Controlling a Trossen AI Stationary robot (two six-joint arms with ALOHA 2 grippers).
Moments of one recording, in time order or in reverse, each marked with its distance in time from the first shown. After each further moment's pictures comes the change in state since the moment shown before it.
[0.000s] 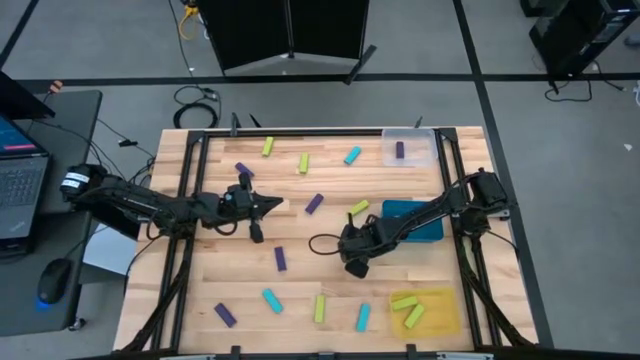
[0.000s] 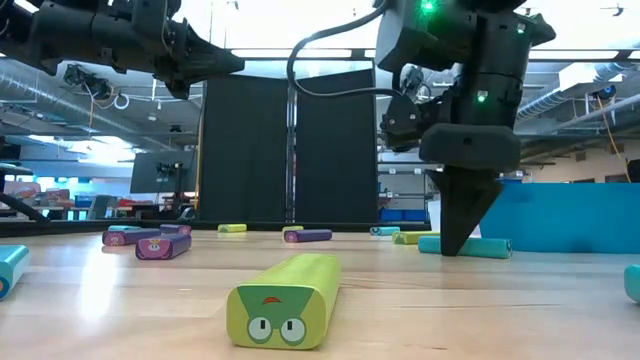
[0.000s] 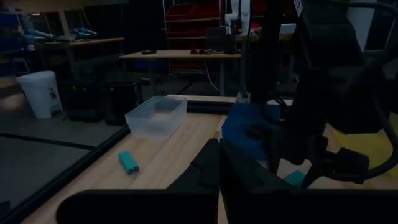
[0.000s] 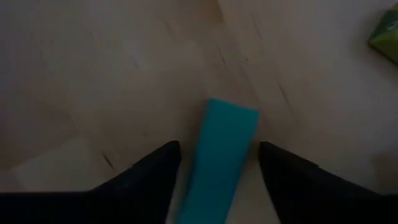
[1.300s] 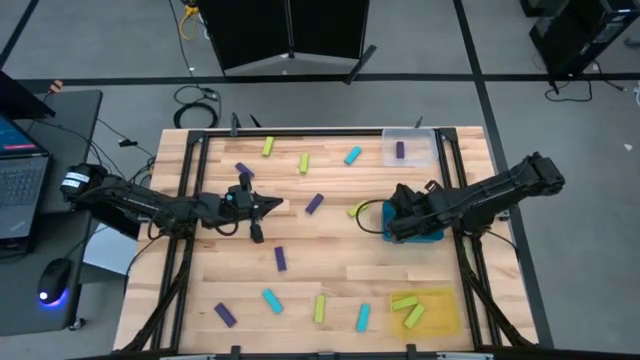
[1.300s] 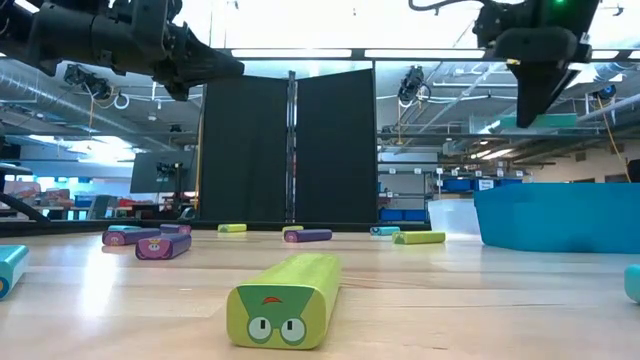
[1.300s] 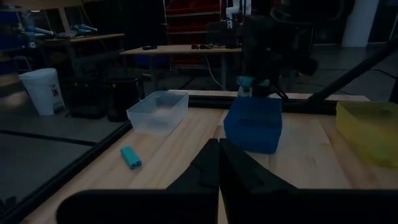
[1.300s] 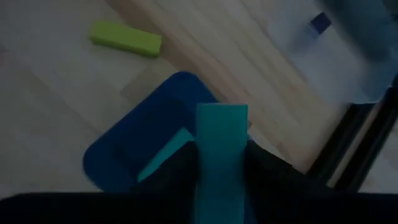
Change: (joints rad) left arm 0.000 0.000 0.000 -0.026 -0.006 0.003; right arm 0.034 -0.524 -0.005 -0.705 0.292 0.379
